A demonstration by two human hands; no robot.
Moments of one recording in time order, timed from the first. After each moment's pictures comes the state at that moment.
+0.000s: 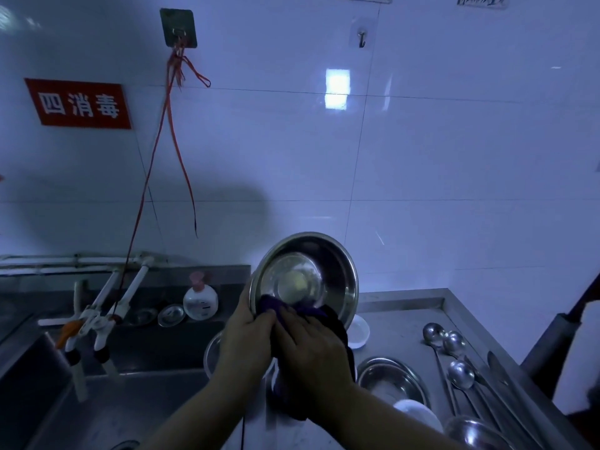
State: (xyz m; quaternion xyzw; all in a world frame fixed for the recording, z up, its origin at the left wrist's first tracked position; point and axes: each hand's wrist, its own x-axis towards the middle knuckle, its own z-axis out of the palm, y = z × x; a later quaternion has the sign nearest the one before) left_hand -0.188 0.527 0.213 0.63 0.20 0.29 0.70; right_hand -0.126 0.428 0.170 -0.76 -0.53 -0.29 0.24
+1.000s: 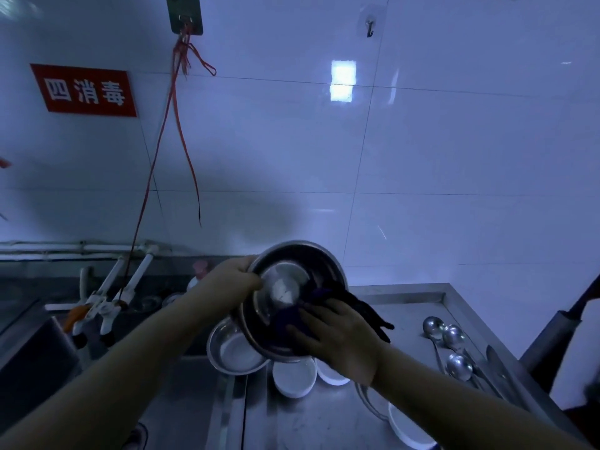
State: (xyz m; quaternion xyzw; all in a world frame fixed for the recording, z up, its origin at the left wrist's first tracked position) left_hand -0.186 0.586 0.267 0.84 0.19 0.10 0.50; right_hand -0.063 0.393 0.168 -0.61 -0.69 -0.38 0.06
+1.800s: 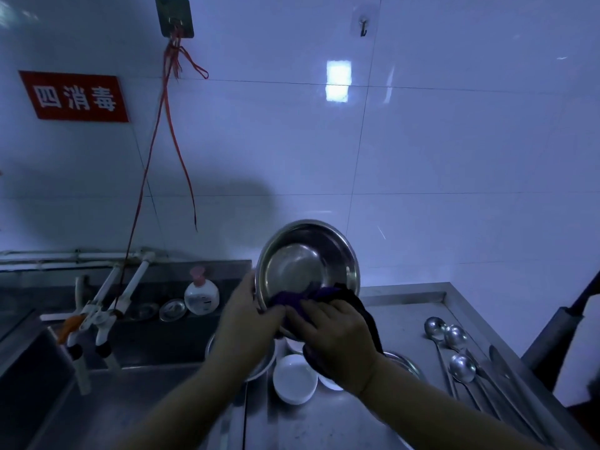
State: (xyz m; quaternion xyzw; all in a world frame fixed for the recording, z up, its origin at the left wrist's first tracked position) left_hand -0.191 0.532 0.236 0.75 0.19 0.25 0.58; right_hand -0.083 0.410 0.178 -0.68 -0.58 -0.42 0.16
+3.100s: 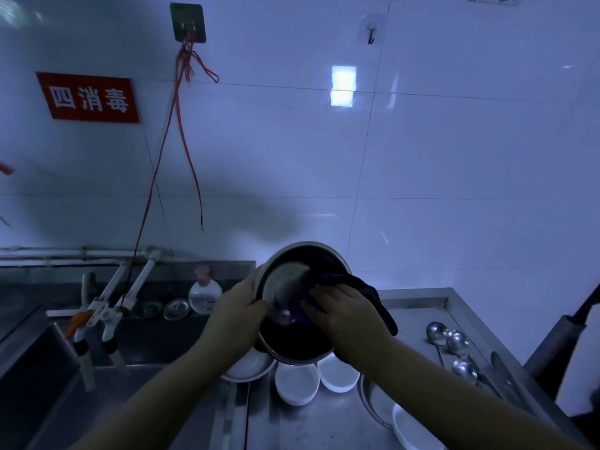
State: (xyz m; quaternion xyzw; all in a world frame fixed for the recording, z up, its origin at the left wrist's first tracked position) left_hand -0.202 0.555 0.243 0.83 0.16 0.23 0.49; right_hand -0.073 0.401 0.214 -0.73 -0.60 -0.31 0.04
